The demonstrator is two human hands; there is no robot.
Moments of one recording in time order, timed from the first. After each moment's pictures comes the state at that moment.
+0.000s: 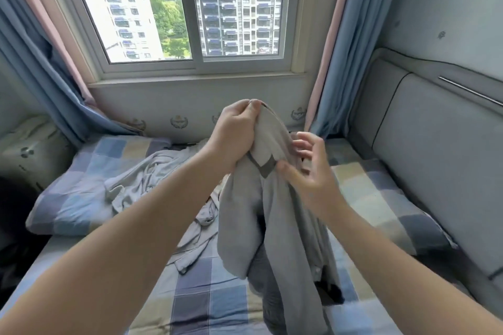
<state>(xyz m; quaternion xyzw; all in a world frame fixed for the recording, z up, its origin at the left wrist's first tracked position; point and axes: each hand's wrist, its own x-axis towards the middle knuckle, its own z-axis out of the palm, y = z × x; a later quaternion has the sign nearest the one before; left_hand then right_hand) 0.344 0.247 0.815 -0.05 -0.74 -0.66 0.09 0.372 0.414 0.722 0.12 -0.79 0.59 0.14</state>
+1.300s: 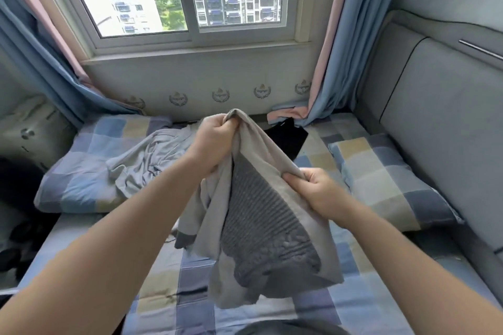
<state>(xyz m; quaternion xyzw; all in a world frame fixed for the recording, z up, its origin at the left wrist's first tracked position) 0.321 0.224 0.735 0.00 -0.81 -0.57 0.09 0.382 0.445 0.689 0.08 -0.78 0.60 -0.15</state>
